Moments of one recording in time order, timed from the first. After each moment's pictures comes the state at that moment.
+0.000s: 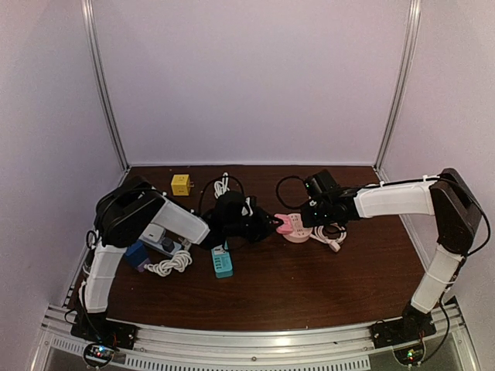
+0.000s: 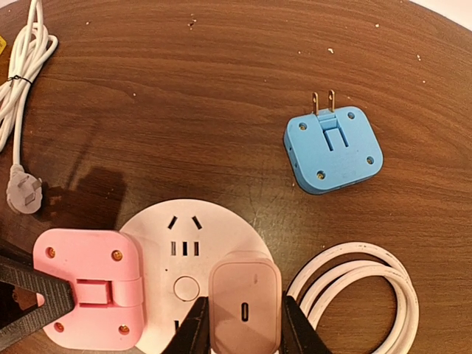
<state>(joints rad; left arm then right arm) -0.86 2.27 1.28 0.68 0.34 -1.31 0.66 1.74 1.07 -0.24 0.29 0.40</state>
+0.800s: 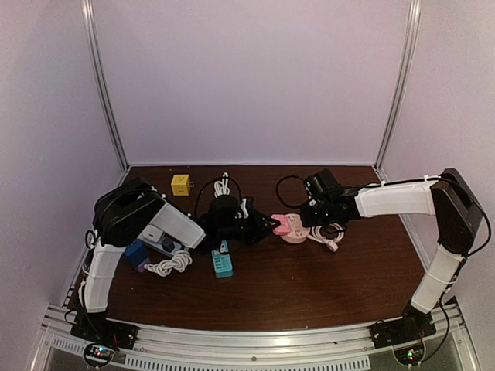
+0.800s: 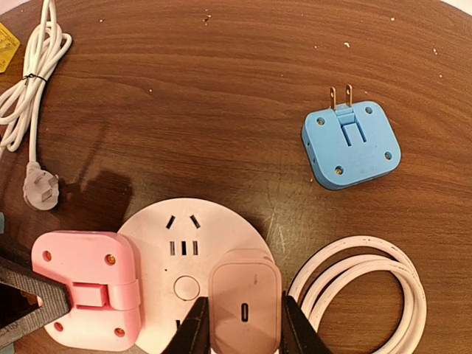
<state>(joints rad) -0.85 2.27 1.20 0.82 0.37 -1.28 0.65 1.74 1.07 -0.24 0.23 0.42</state>
